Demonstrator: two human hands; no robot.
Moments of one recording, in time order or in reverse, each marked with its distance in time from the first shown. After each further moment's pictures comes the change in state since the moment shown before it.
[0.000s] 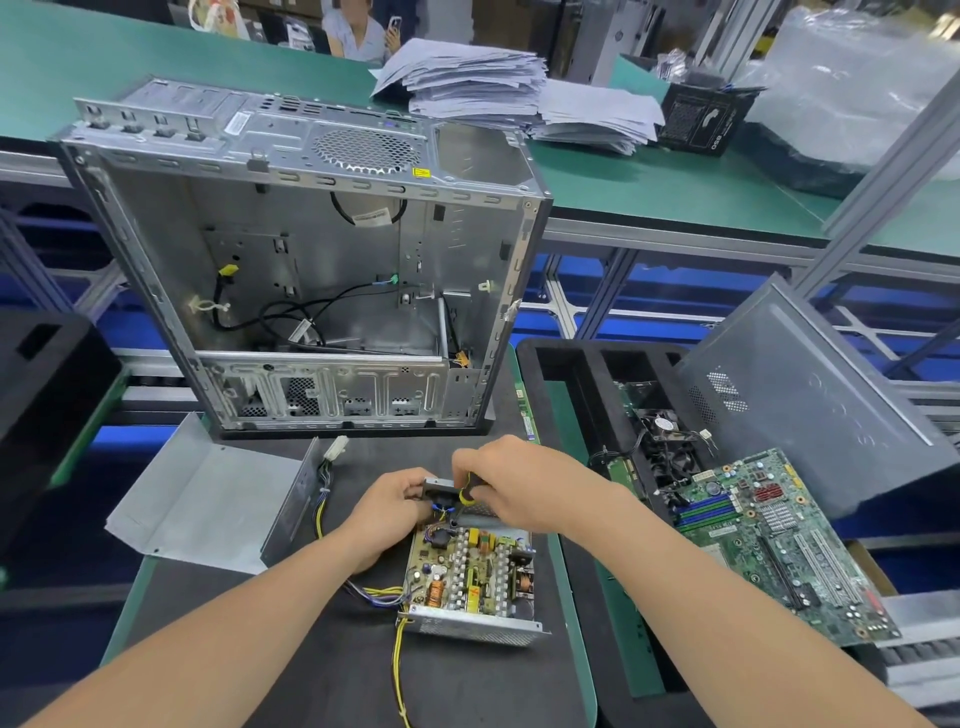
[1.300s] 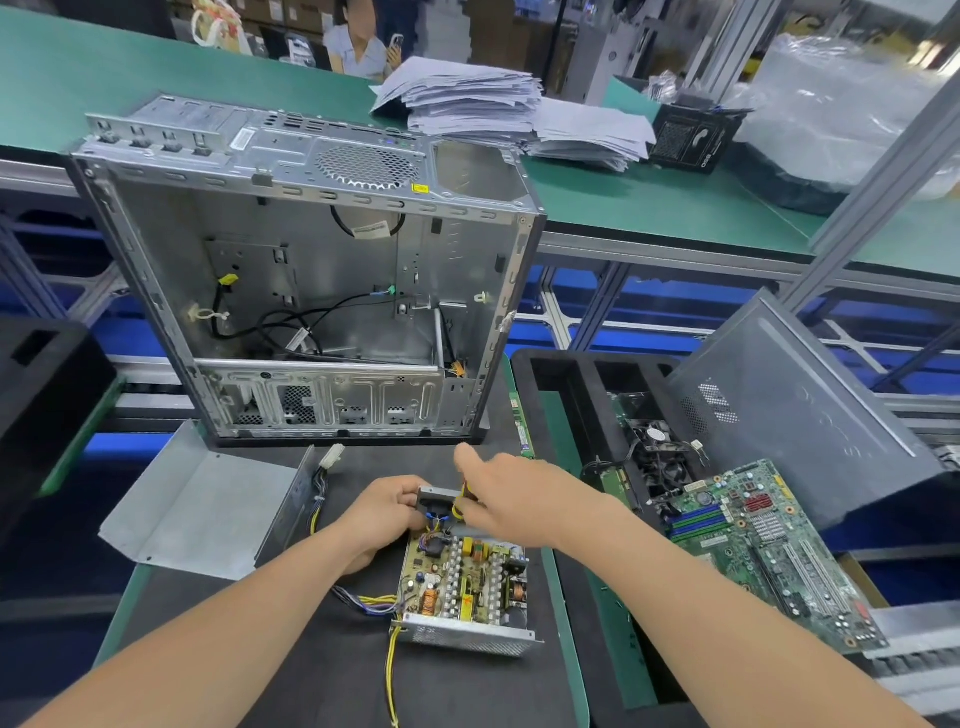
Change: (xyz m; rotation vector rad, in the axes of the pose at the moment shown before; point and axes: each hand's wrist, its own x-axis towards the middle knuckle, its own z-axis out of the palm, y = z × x) left_hand 0.008 0.001 -0.007 -0.050 -0.053 -0.112; right_hand -0.006 -0.006 0.003 -0.105 0.047 0.036
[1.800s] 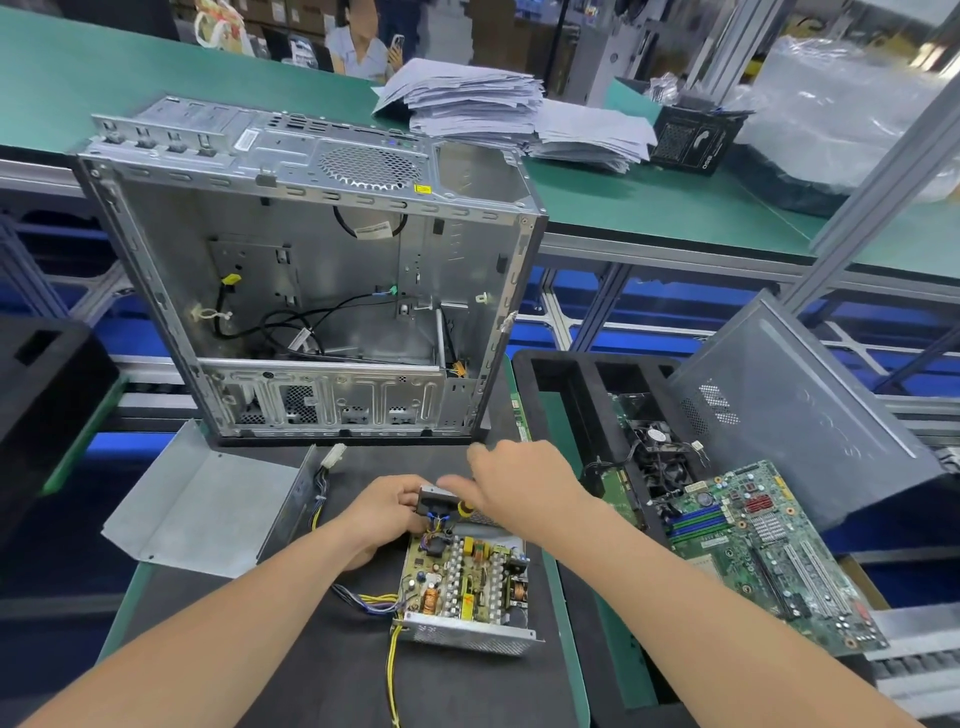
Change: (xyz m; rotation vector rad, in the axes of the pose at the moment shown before) left_hand 0.001 0.000 -0.004 0.031 -0.009 -0.010; right_hand 0.009 -0.006 0.004 -0.276 0.176 0.123
